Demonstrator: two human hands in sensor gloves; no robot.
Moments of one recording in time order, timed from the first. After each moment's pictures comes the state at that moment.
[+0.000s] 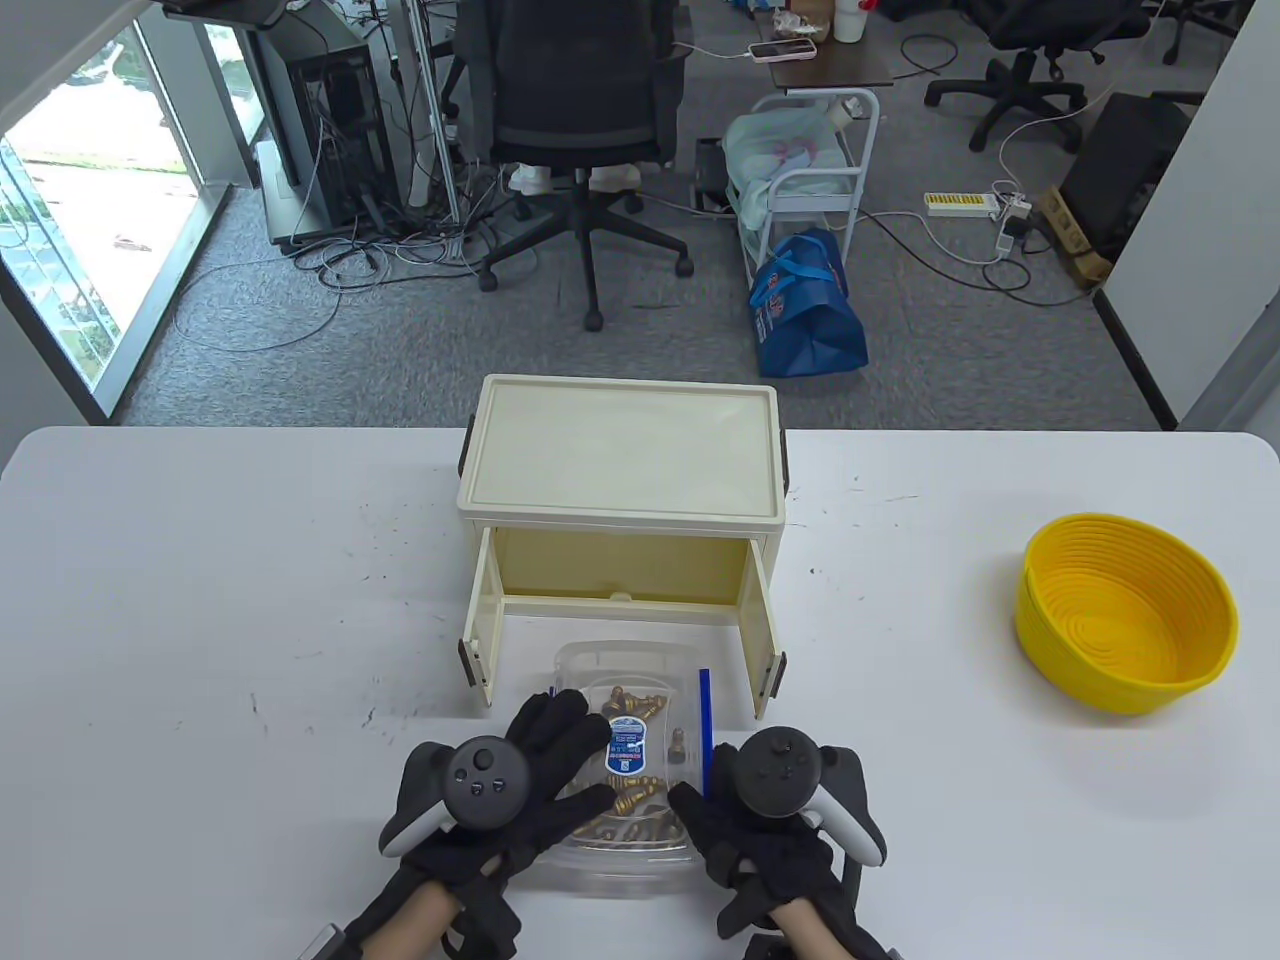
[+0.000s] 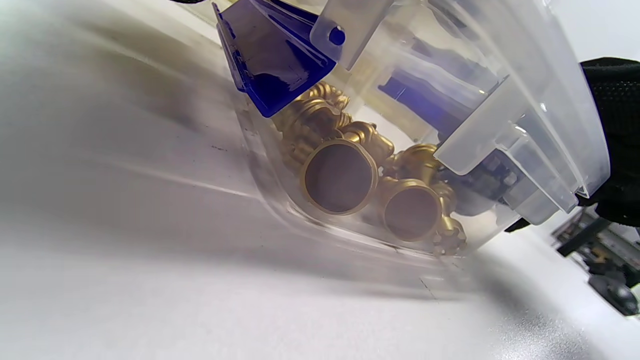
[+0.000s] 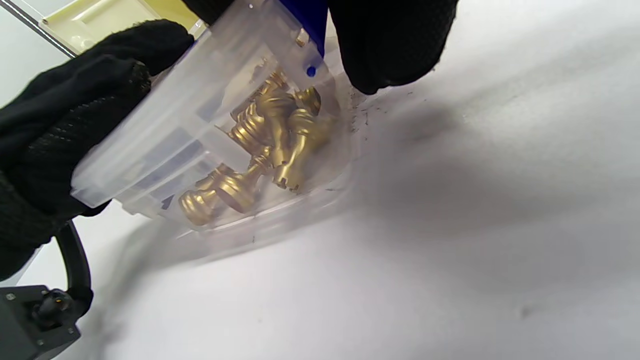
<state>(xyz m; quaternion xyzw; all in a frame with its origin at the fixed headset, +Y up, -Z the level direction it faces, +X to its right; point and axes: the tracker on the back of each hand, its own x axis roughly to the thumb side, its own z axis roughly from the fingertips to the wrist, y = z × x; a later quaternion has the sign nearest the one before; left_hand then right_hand) -0.162 -0.762 -0.285 -0.15 -0.23 0.26 0.93 0.101 -0.749 -0.268 0.09 0.25 0.91 0.31</state>
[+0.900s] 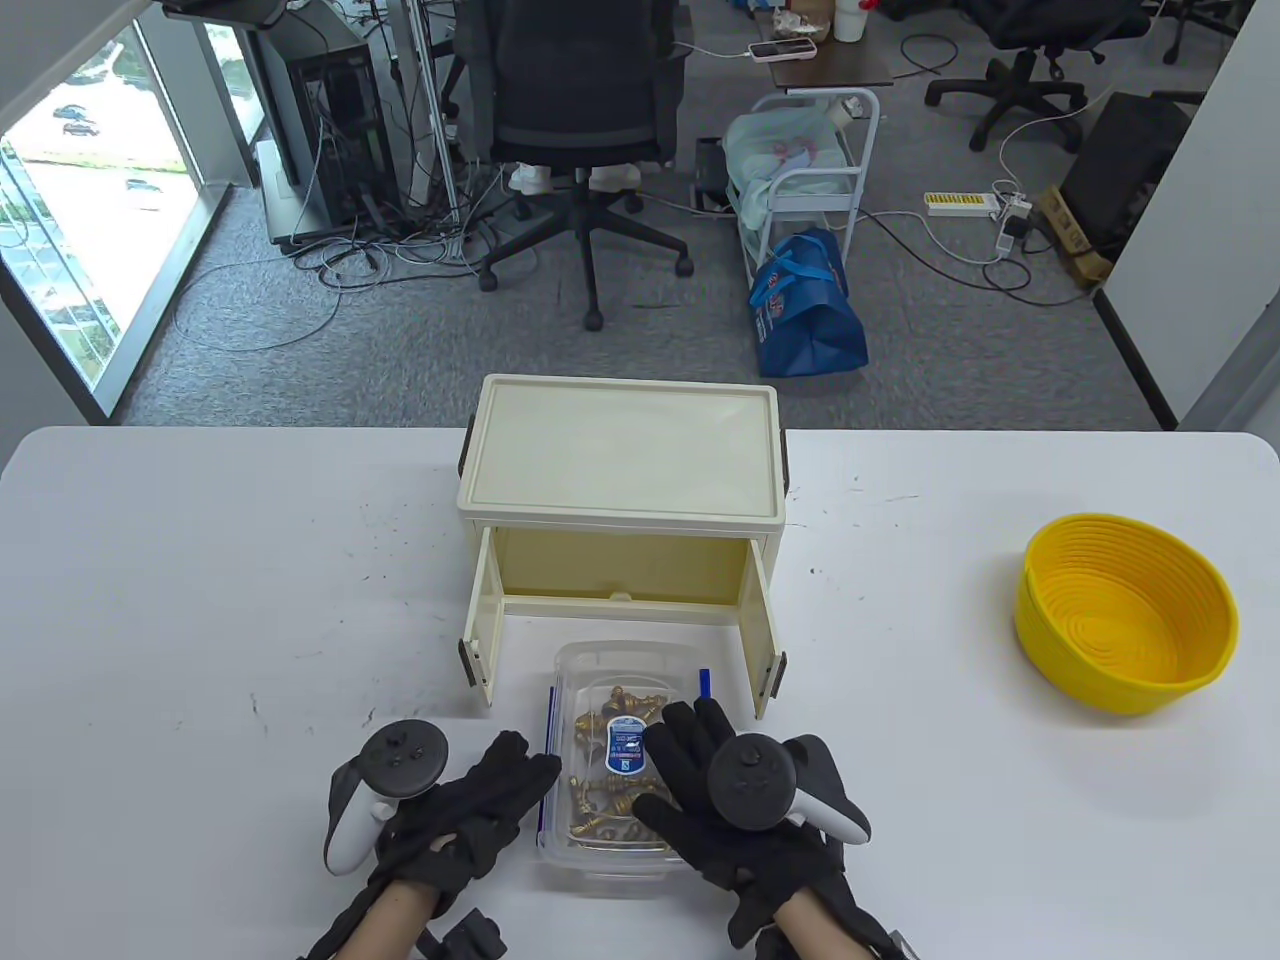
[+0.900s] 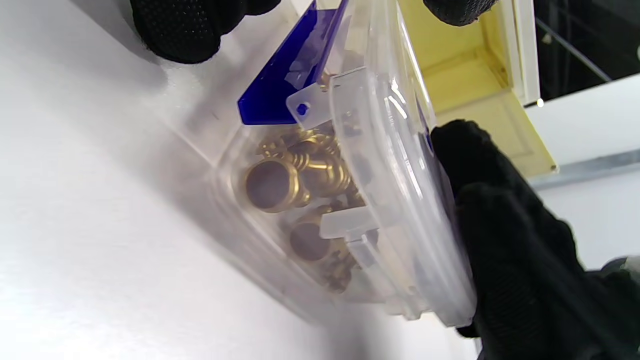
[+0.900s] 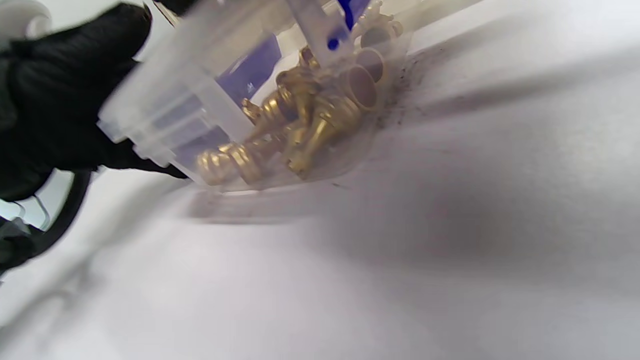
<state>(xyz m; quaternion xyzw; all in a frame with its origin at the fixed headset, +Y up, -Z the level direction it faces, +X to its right) -0.205 -0.772 -0.280 -0.27 -0.05 0.50 0.82 0.082 -0.754 -0.274 0.23 0.22 0.92 0.23</state>
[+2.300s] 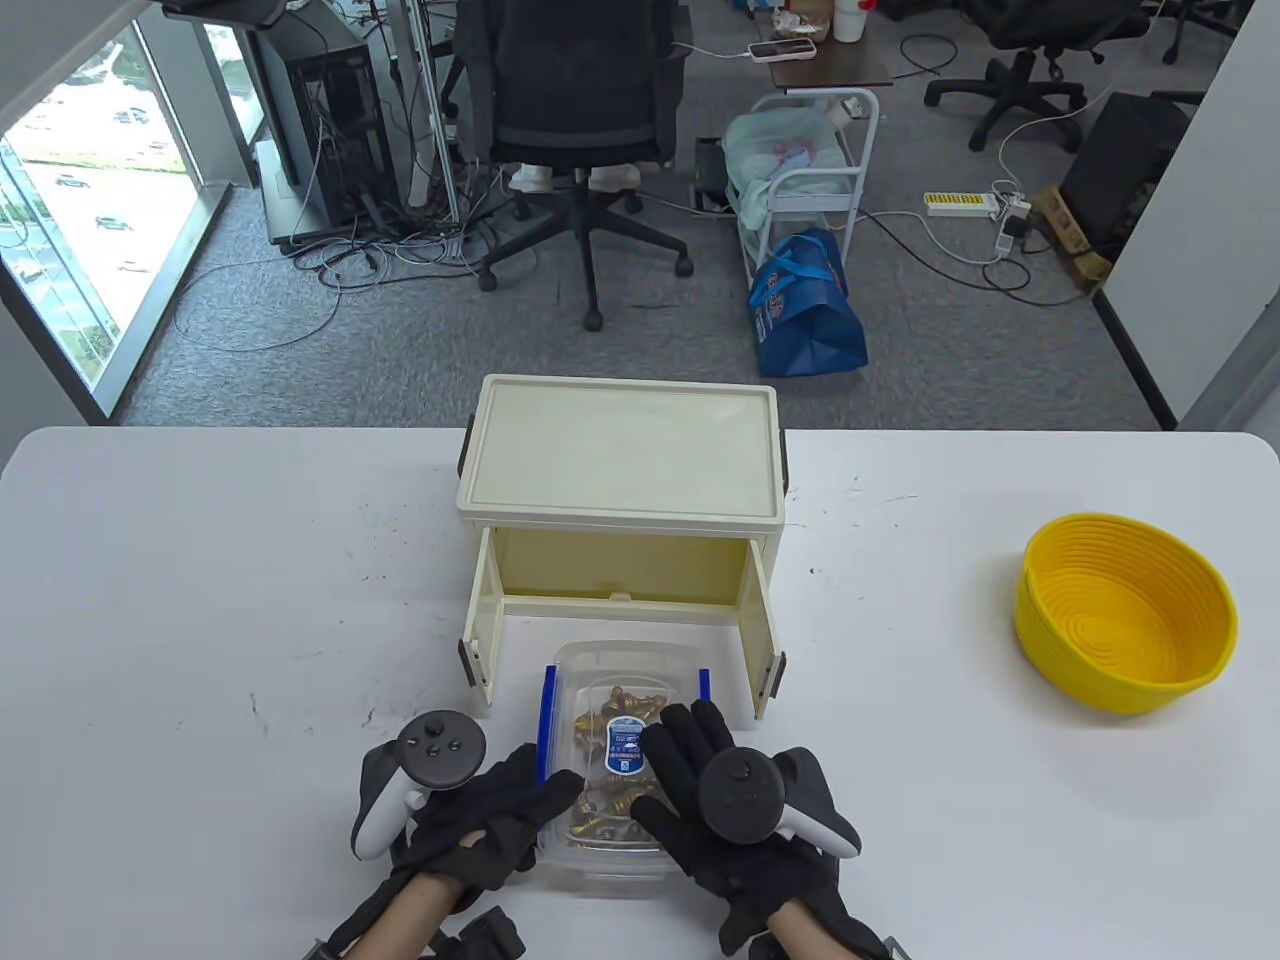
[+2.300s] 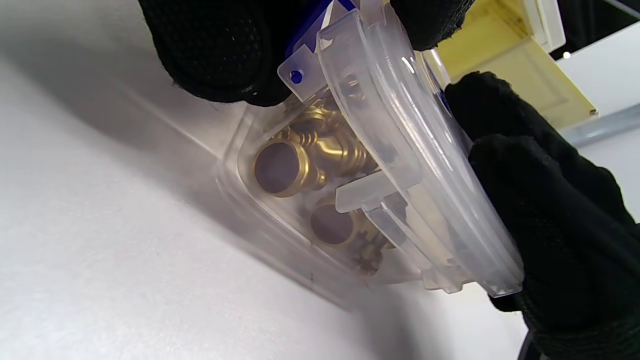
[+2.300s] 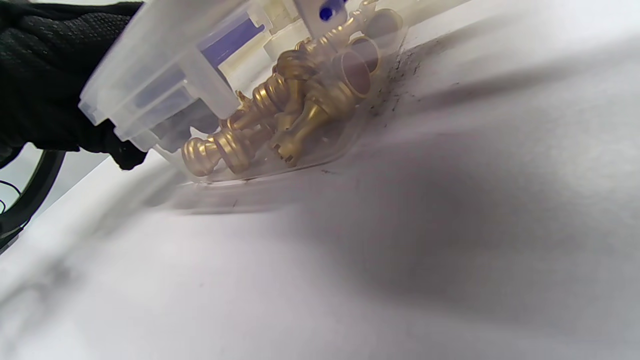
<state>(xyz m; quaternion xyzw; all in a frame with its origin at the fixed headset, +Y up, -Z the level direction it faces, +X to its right) -0.182 -0.761 -0.281 -0.26 -0.07 0.40 0.88 0.080 -0.758 -0.271 0.23 0.22 0.92 0.24</state>
